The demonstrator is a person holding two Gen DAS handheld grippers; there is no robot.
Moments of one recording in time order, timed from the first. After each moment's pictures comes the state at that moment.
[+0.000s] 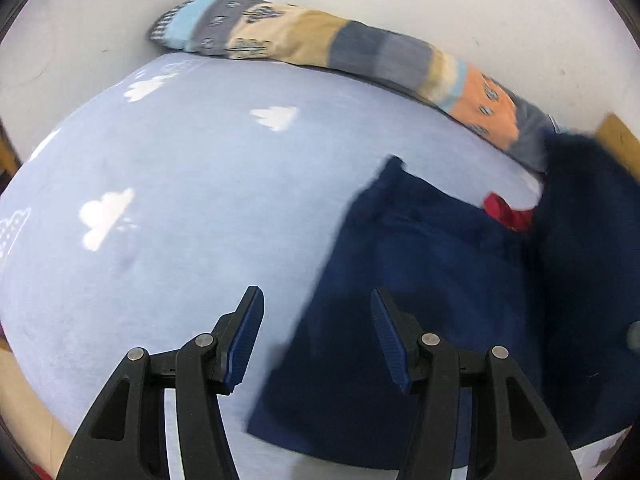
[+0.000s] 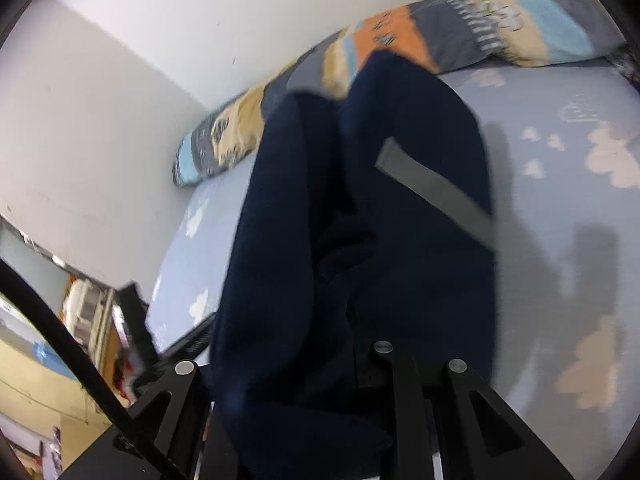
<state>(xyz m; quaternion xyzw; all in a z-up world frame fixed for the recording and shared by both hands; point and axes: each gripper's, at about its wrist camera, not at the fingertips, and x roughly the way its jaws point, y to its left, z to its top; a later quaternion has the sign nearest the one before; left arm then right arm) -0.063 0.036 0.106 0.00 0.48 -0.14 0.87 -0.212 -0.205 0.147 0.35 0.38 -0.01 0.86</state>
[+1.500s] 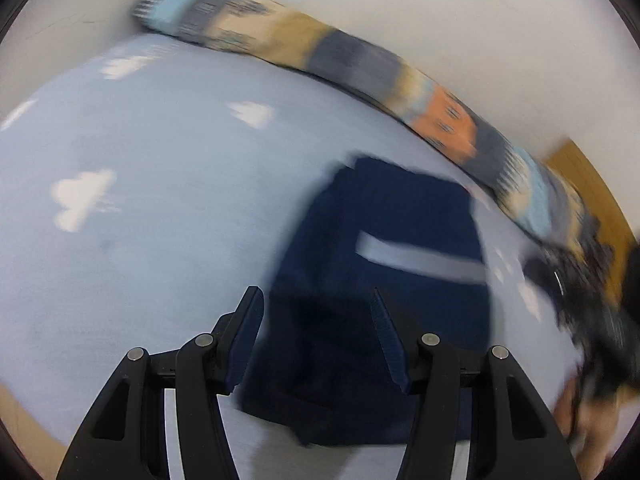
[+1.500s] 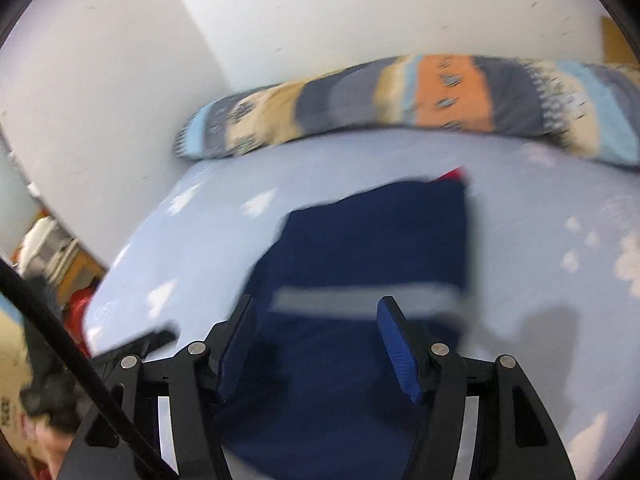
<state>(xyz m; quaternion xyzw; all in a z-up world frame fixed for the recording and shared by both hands) -0.078 0.057 0.118 -0.07 0.49 -0.25 0.83 -0.142 -0.185 0.130 0.19 0.36 -0.03 0.91</state>
